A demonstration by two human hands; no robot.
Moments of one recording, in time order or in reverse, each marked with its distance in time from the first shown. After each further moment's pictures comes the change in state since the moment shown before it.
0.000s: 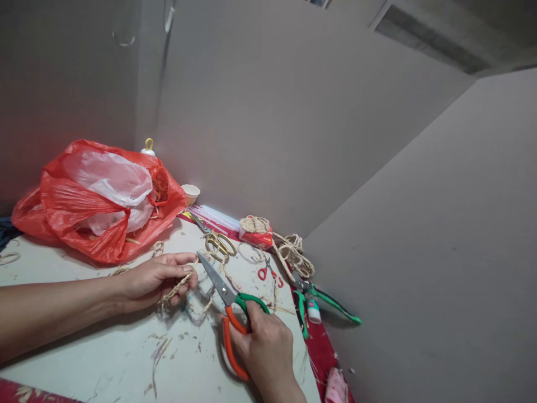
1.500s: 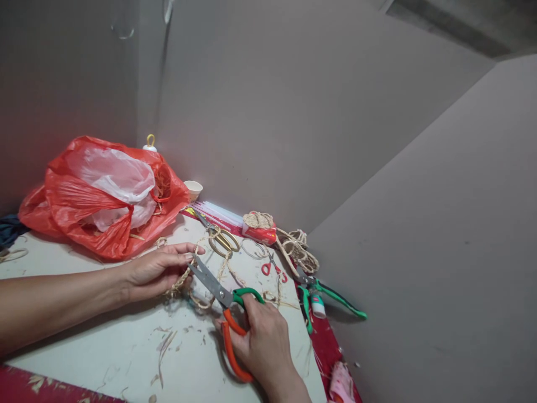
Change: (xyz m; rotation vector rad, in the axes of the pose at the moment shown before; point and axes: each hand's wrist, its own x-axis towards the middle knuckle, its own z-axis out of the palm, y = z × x) left_hand 0.005 0.003 -0.002 -0.159 0.053 0.054; right_hand 0.004 -0.005 -0.001 0.179 -0.139 -0.043
